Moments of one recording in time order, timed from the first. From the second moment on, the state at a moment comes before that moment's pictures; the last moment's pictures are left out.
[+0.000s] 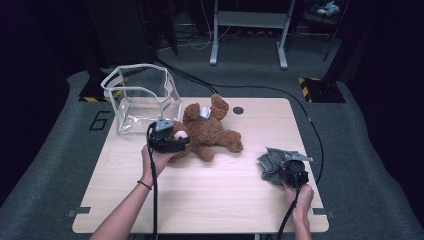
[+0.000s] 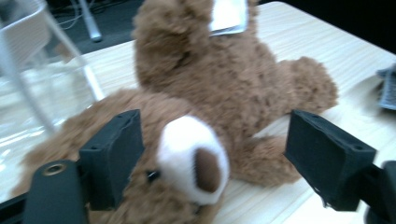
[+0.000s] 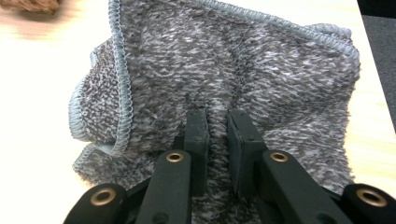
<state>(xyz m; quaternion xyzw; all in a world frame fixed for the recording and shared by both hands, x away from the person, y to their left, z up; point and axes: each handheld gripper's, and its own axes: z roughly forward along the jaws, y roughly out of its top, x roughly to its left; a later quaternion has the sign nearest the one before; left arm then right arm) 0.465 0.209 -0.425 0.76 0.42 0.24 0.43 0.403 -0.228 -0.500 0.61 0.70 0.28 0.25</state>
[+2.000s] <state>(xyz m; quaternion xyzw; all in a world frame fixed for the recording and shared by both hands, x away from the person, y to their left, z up) 0.482 0.205 -0.460 0.81 0.34 0.11 0.46 0.405 -0.220 -0.449 0.58 0.70 0.33 0.26</state>
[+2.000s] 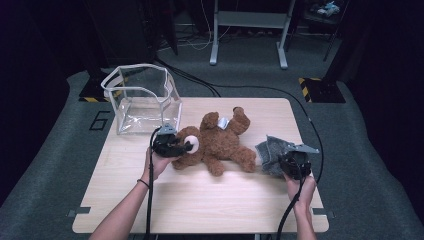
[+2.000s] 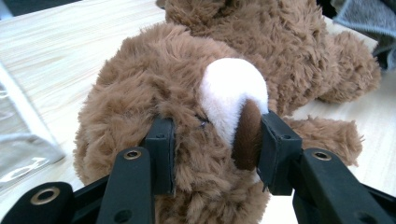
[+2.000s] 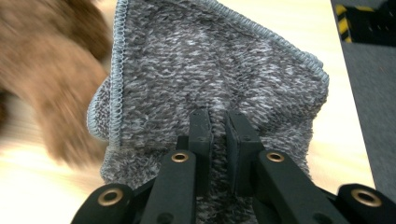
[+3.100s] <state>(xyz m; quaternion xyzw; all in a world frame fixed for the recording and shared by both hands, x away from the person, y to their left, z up) 0.480 0.193 -0.464 0.82 0.32 0.09 0.46 0.506 -0.133 -0.428 0.54 0.75 0.29 0.25</state>
